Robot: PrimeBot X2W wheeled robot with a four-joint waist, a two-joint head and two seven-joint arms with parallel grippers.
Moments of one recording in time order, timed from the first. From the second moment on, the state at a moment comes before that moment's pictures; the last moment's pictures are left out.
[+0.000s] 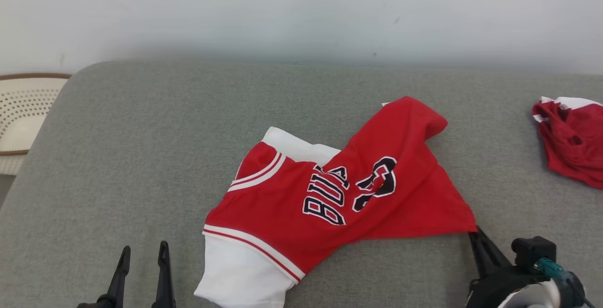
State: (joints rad) left arm -0.03 0.05 -0.02 0.05 -0.20 0.06 -0.26; right arm -0.25 -0.29 0.33 0.55 0.32 0.13 -0.23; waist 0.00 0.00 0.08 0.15
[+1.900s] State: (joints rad) left arm 0.05 0.07 0.04 0.03 -0.16 0.07 -0.26; right arm 0.00 -0.20 0.12 0.14 0.28 0.13 -0.18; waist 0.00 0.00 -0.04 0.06
